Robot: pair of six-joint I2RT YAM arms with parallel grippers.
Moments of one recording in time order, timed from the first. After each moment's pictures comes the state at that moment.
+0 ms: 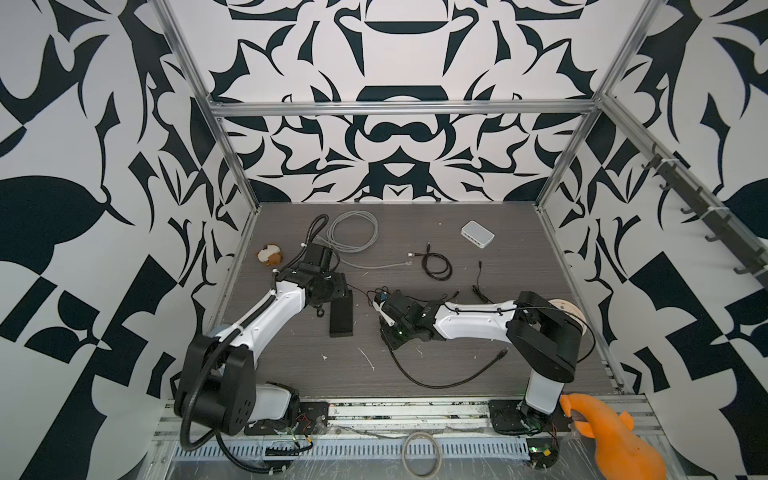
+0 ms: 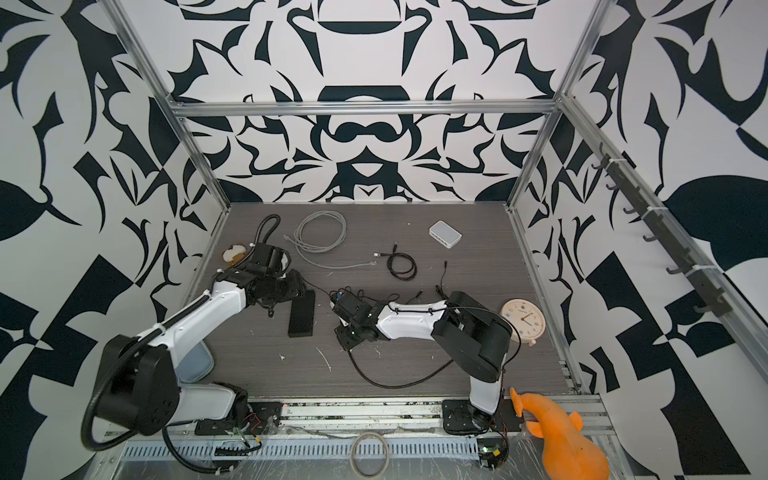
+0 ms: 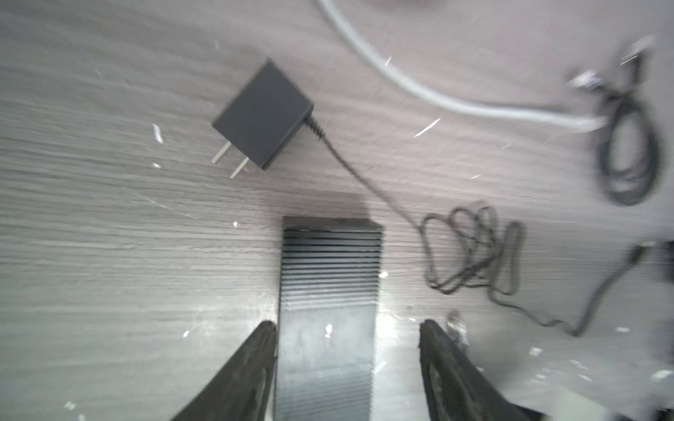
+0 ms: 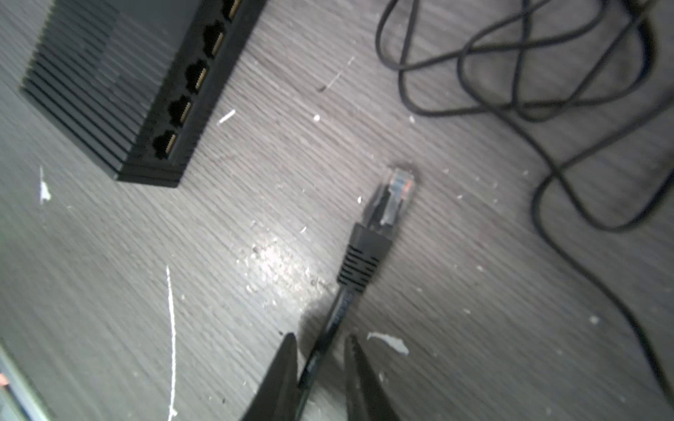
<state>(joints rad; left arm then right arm) -0.33 1.32 0.90 -0.61 0.08 -0.50 1.02 1.81 1.02 -0.26 -0.08 0.44</state>
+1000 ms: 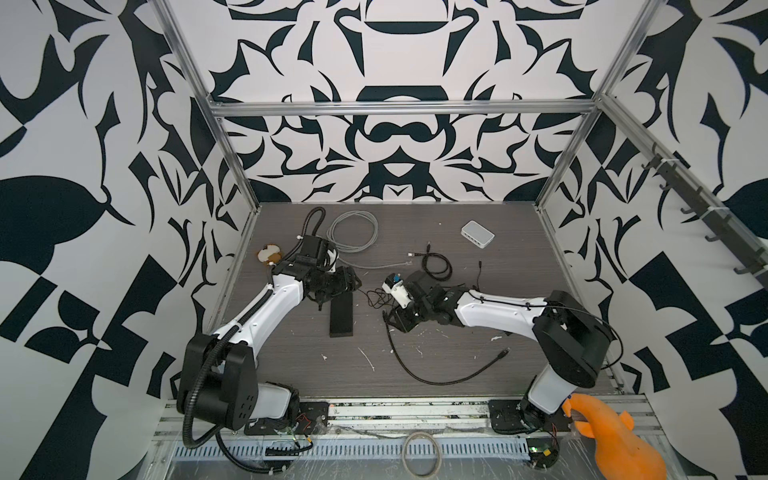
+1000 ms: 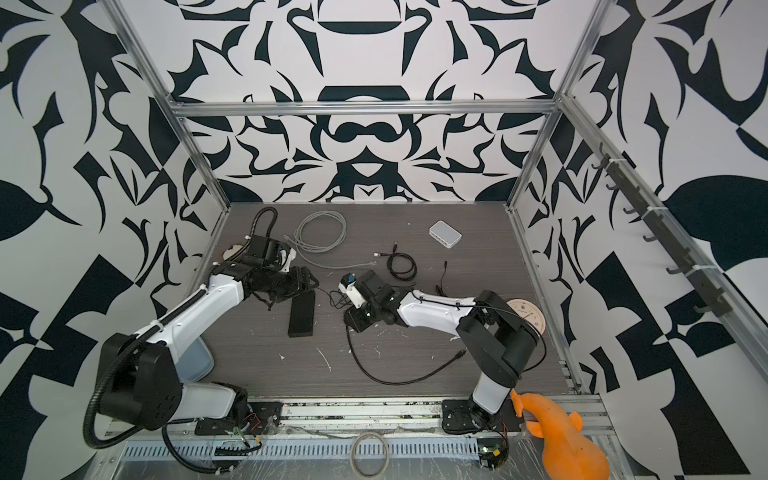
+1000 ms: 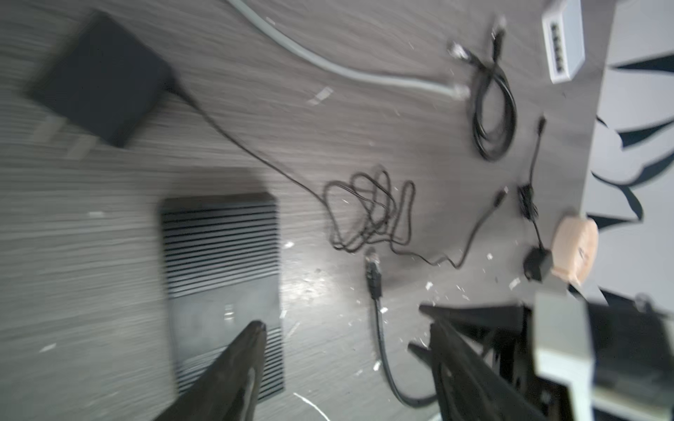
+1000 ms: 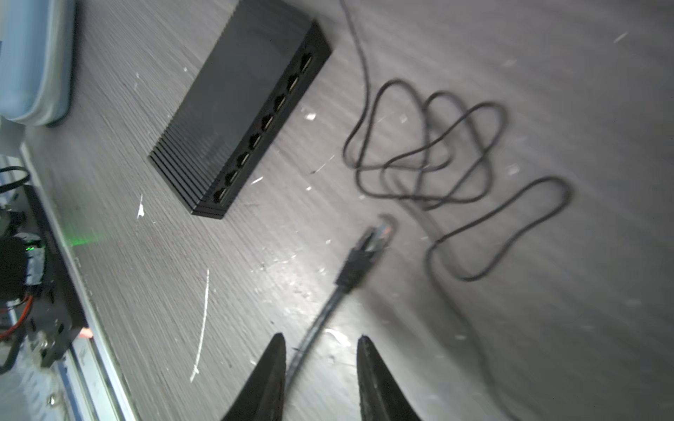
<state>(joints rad) -0.28 1.36 0.97 -0.65 0.34 -0.51 0.90 1.70 0.96 -0.19 -0.23 0.32</state>
